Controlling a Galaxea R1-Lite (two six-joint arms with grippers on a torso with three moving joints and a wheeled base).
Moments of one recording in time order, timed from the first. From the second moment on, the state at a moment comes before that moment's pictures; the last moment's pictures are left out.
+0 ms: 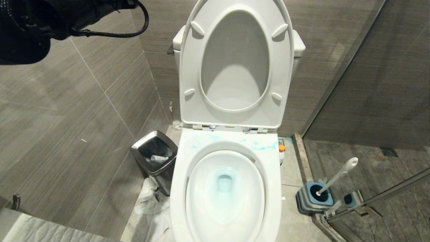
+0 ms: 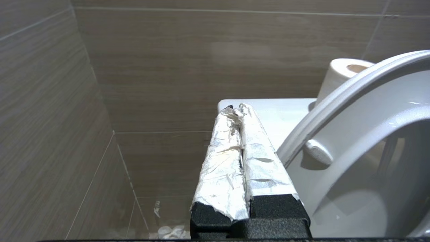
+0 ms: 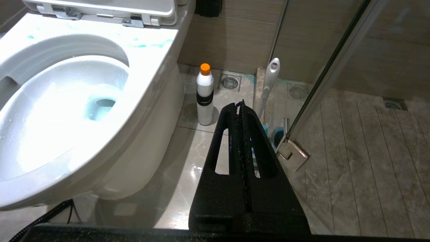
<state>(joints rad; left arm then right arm) -0.32 1.84 -1.95 -0.31 0.04 0.06 0.00 0.00 0.00 -0.06 -0.01 0.00</state>
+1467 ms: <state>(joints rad) -0.33 1.86 -1.95 -0.38 0.25 0.07 0.00 0.00 0.00 -0.06 -0.01 0.00</state>
